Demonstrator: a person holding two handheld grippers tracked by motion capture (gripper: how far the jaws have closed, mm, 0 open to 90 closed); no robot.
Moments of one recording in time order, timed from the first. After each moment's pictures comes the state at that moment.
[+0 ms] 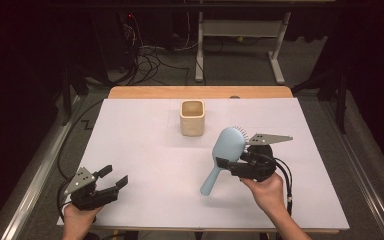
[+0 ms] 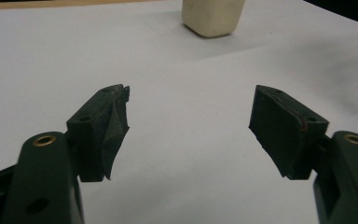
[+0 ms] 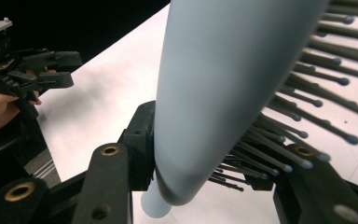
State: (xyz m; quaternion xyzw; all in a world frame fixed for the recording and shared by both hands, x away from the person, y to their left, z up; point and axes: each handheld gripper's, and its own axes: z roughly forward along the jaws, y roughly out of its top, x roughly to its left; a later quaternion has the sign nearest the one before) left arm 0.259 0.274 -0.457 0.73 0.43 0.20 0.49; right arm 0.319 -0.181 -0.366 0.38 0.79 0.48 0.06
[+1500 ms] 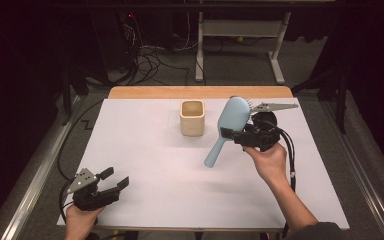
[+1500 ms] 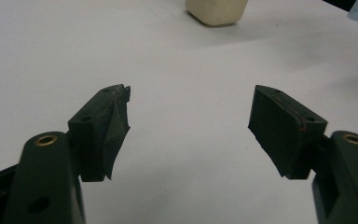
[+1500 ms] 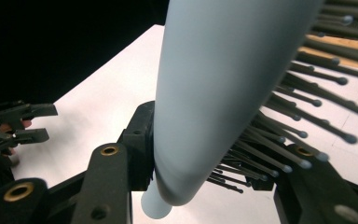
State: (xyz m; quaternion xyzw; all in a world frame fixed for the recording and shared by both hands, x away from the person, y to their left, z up) left arm 0.259 0.272 -0.463 0.73 0.45 0.19 0.49; right arm 0.369 -0.185 -0.321 0.40 0.77 0.48 0.09
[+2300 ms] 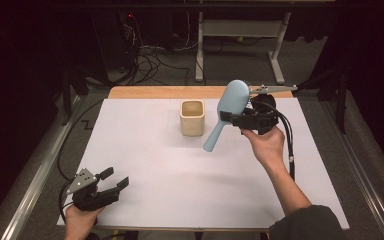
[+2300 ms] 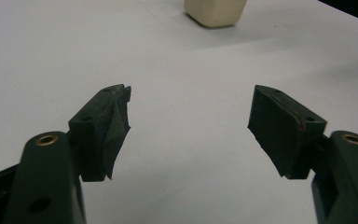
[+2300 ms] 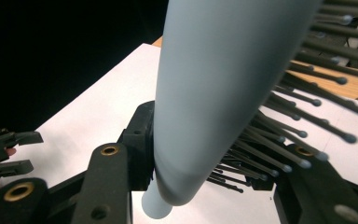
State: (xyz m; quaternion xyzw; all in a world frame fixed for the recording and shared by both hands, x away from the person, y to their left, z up) left arm 0.258 0.272 -0.462 0.73 0.45 0.19 0.49; right arm 0.397 -0.180 -0.298 0.41 0.76 0.48 0.11
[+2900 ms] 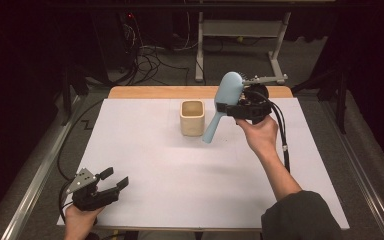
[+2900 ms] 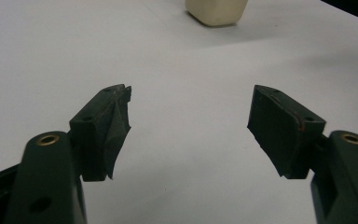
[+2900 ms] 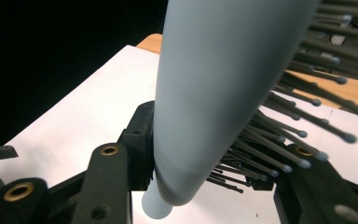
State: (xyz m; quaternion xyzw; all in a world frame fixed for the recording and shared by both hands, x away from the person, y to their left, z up) left arm 0.259 0.273 -0.462 0.73 0.45 0.19 0.49; right arm 0.422 -0.168 -0.293 0.43 0.77 0.46 0.12
